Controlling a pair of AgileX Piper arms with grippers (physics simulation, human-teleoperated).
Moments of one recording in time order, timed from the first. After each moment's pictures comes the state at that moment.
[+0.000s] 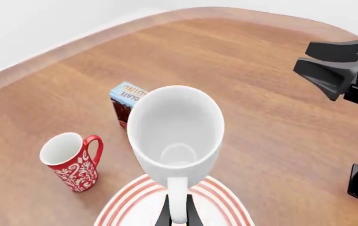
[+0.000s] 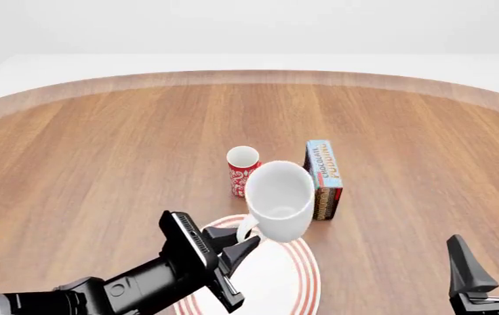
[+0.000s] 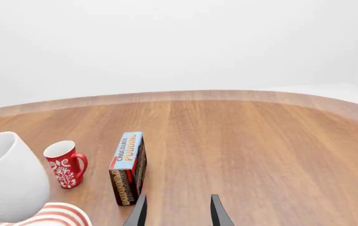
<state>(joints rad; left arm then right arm) -0.92 1.39 -0.43 -0.66 0.06 -0.01 0.08 0.00 -0.06 0.07</state>
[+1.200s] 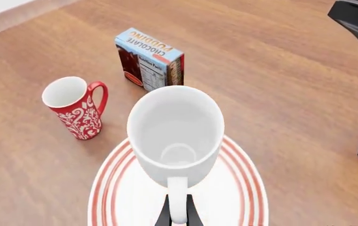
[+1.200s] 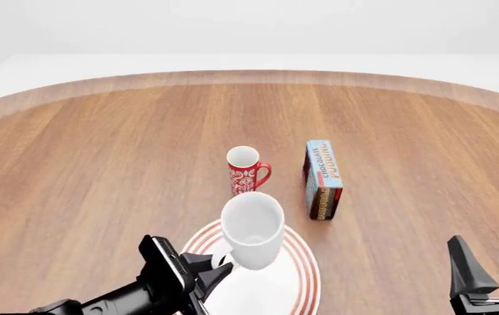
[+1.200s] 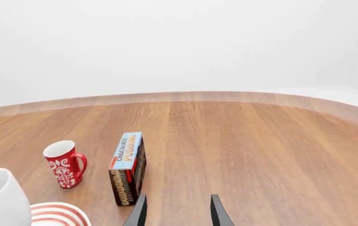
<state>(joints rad) -0.88 1.37 -0.27 -0.64 0.03 -0.01 0.06 0.00 -0.05 0.06</state>
